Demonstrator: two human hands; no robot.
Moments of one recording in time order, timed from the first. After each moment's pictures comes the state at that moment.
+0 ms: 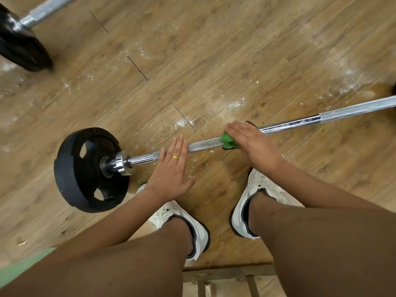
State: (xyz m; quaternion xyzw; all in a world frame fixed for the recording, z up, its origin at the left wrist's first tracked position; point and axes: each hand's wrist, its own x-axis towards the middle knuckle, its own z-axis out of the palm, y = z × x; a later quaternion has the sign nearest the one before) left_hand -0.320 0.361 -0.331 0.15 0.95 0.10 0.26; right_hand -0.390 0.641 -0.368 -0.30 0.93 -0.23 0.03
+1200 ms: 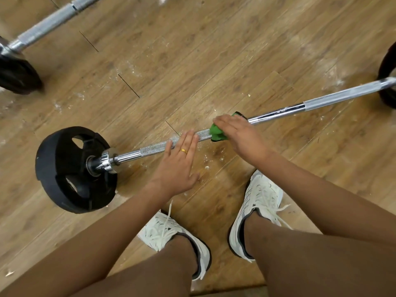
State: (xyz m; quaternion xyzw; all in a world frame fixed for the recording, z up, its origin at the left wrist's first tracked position) left_hand -0.388 0.392 -0.337 0.21 0.95 0.02 0.24; right_hand -0.455 0.633 -0.386 -0.29 0.93 -0.24 -0.01
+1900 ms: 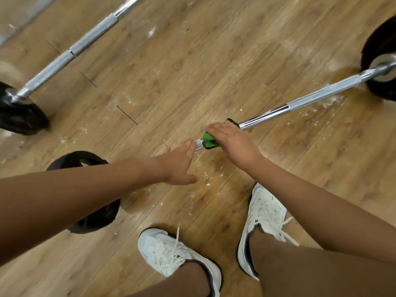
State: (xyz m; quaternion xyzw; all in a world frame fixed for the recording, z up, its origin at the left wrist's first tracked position) left_hand -0.481 0.412 -0.280 0.24 0.85 -0.01 0.47; right_hand -0.483 0.625 -0.380 -0.25 0.93 -0.25 -0.03
